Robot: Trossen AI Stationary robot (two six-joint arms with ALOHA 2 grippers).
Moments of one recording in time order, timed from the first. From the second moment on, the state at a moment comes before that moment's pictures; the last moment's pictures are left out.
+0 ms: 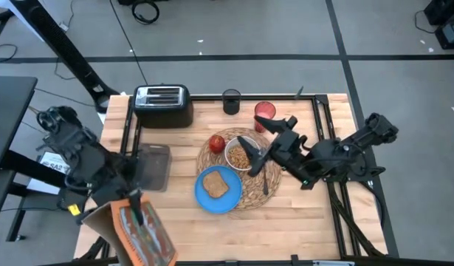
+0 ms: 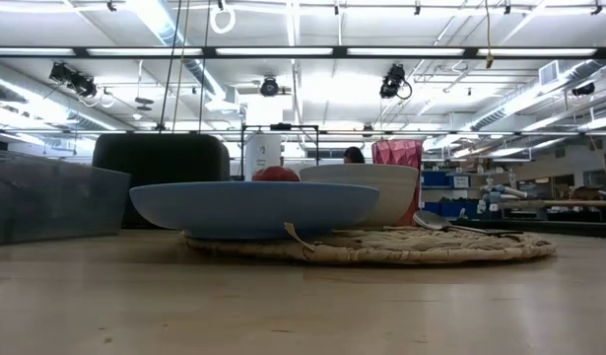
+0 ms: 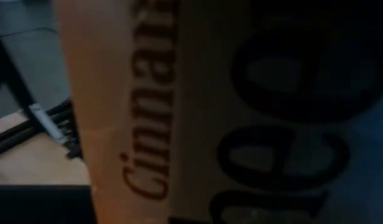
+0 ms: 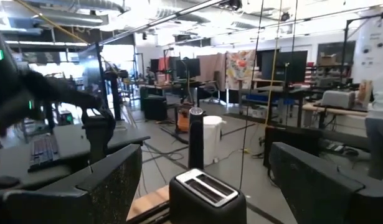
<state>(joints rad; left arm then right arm) -0.71 1.08 1.44 -0.60 0.26 0.05 0.51 1.51 1.52 0.36 1.16 -0.29</state>
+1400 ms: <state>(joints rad) -0.83 0.40 0.29 -0.11 0.10 -0.14 0.53 1.70 1.62 0.37 1.53 -0.24</state>
